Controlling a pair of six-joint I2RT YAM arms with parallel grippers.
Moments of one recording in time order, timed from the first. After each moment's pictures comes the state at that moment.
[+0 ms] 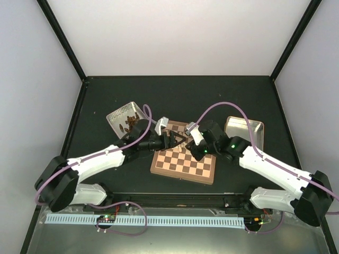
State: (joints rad) left arm -0.73 1.26 0.65 0.17 0.44 -0.97; right arm 0.83 1.15 0.85 -0.53 -0.10 0.10
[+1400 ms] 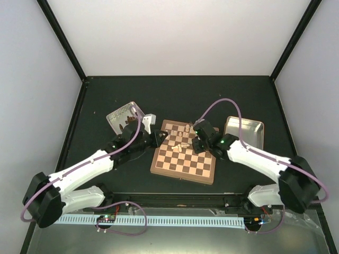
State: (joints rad) left arm -0.71 1.11 0.65 -0.02 0.18 -0.77; right arm 0.79 1.27 0.81 -0.46 0.16 0.36
